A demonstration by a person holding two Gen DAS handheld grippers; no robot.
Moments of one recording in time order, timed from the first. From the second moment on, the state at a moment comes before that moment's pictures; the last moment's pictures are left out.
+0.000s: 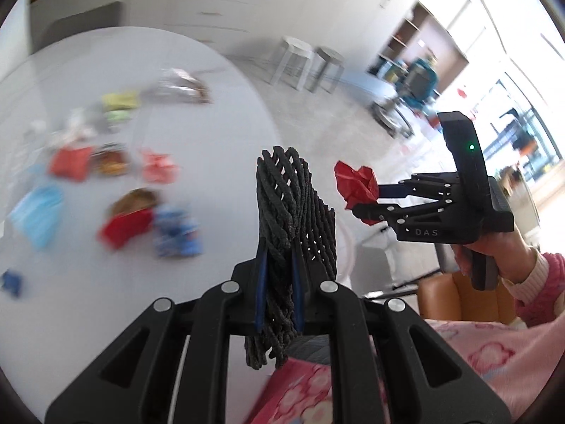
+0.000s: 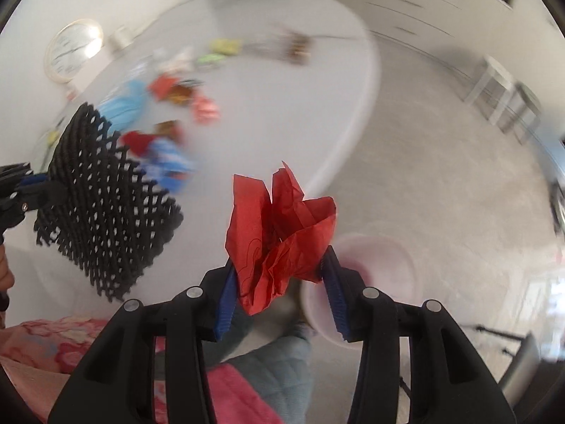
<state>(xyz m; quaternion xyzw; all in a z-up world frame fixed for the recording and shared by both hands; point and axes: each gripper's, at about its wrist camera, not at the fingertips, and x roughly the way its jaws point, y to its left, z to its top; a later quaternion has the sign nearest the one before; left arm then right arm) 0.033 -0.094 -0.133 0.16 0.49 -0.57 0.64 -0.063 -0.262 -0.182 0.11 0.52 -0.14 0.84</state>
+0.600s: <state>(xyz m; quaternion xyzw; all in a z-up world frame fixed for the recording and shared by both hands) -0.098 -0.315 -0.255 0.28 0.56 -0.55 0.55 -0.196 -0.419 -0.236 0.21 0.50 -0.20 0.81</state>
